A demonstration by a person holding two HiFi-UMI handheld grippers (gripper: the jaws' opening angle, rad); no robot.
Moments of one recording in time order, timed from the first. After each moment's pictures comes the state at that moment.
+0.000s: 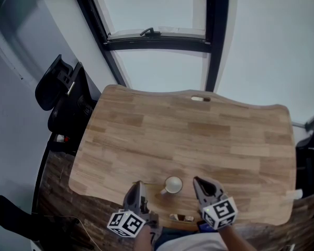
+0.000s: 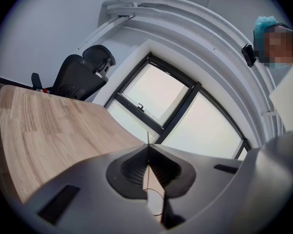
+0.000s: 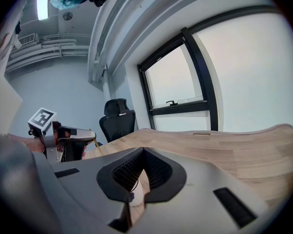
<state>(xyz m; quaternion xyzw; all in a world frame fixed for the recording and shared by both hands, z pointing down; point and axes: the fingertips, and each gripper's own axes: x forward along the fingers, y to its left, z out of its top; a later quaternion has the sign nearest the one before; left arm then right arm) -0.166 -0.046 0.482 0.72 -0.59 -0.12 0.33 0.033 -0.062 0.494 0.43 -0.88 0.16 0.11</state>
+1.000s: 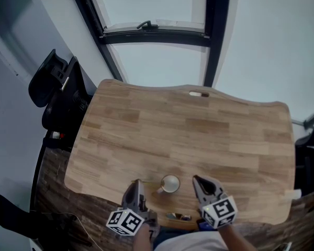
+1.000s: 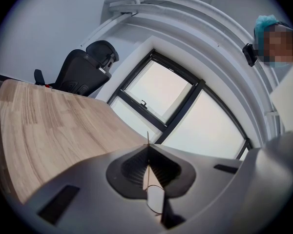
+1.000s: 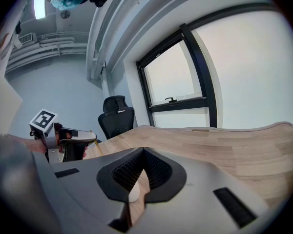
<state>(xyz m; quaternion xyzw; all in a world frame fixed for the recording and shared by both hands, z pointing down) -0.162 -0.051 0.503 0.71 -0.60 -0.12 0.35 0.040 -0.066 0.507 0.43 -0.88 0.17 0.12</state>
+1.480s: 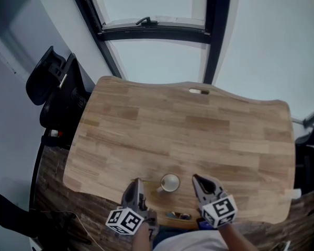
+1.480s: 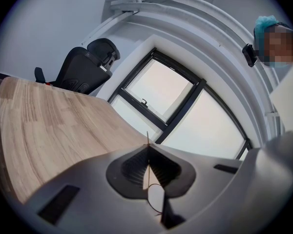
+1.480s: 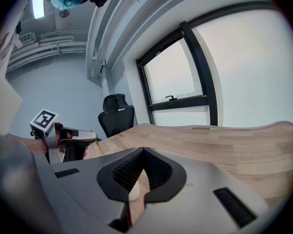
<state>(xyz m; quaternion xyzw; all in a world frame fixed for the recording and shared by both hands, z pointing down) -0.162 -0.052 0.511 0.71 -0.60 -0.11 0.36 0.038 -0.067 0.512 0.43 -0.88 0.18 0.13</state>
